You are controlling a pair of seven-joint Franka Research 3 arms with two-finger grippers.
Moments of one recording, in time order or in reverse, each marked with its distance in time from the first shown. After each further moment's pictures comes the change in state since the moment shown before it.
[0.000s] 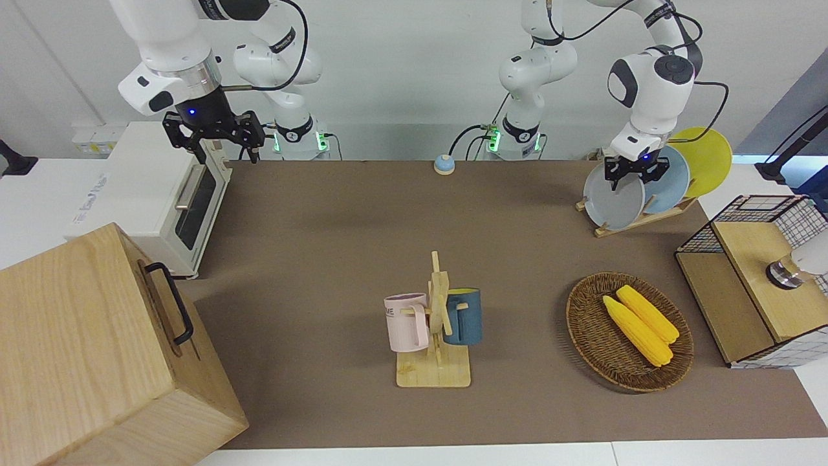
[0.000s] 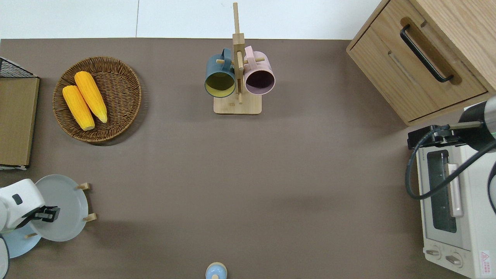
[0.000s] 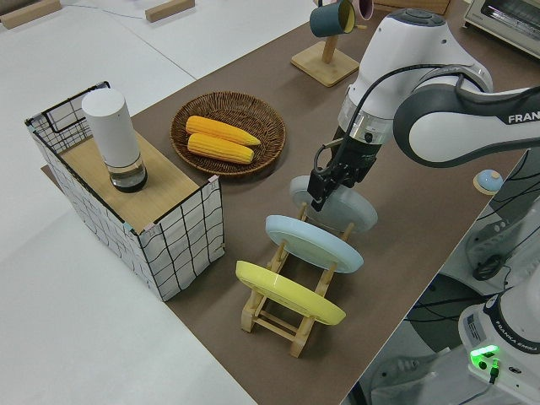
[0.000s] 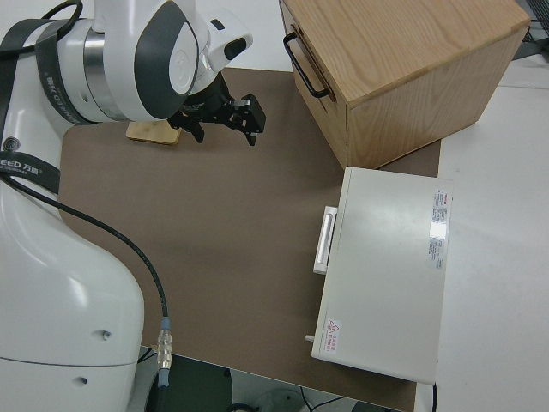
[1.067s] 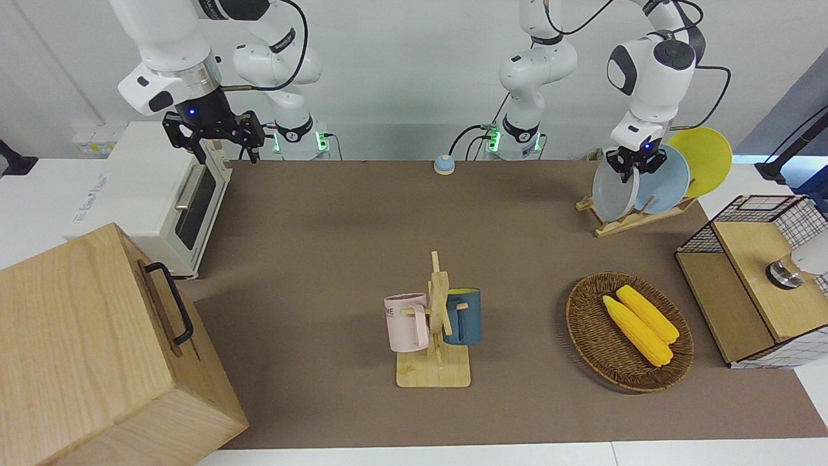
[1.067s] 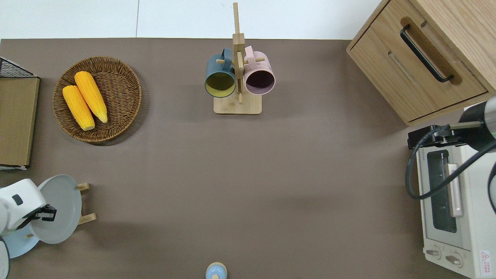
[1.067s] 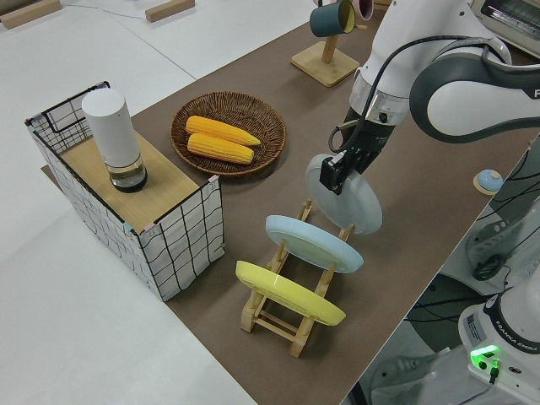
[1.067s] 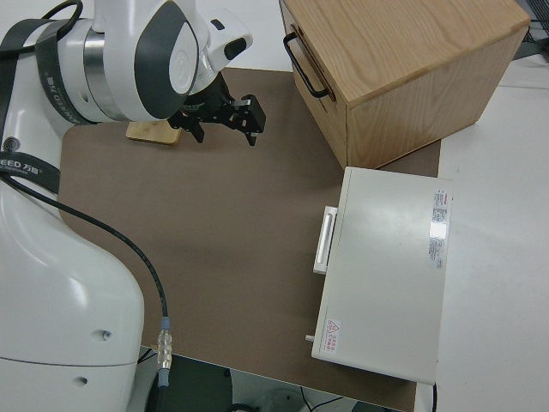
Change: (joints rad) left arm -0.007 -0.052 -0.027 0.051 0.000 -0.119 -0.053; right arm 0.000 0.000 0.000 0.000 0.000 0.000 0.000
